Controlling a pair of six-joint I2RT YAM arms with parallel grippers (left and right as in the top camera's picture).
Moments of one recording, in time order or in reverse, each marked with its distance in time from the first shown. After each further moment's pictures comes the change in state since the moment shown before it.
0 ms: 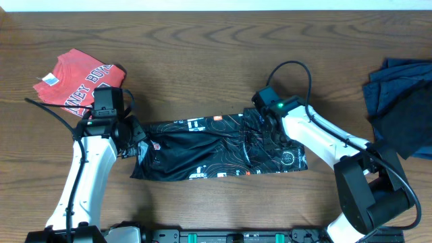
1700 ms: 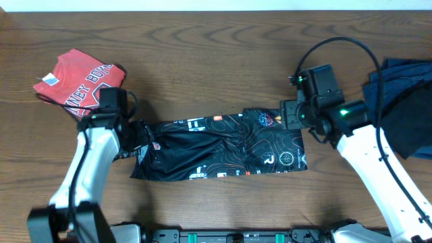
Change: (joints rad) left arm 0.000 0.115 -0.001 -0.027 0.032 0.050; right arm -0.174 -0.410 0.066 0.045 -0.122 -0.222
